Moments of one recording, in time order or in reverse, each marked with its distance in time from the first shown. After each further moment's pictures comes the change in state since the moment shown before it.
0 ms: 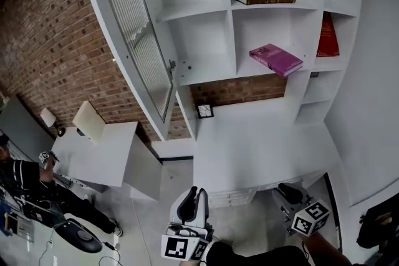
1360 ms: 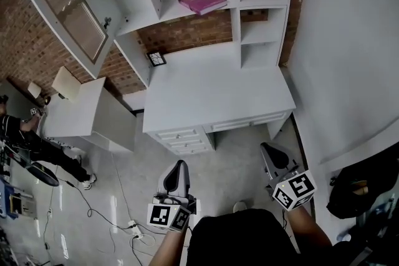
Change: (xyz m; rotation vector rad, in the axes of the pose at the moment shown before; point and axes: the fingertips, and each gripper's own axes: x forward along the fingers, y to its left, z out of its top) left arm -0.072 -0.300 -0.137 -0.047 0.206 0.036; right arm -0.289 -0.128 -0.015 -0.077 -0.136 -0.058
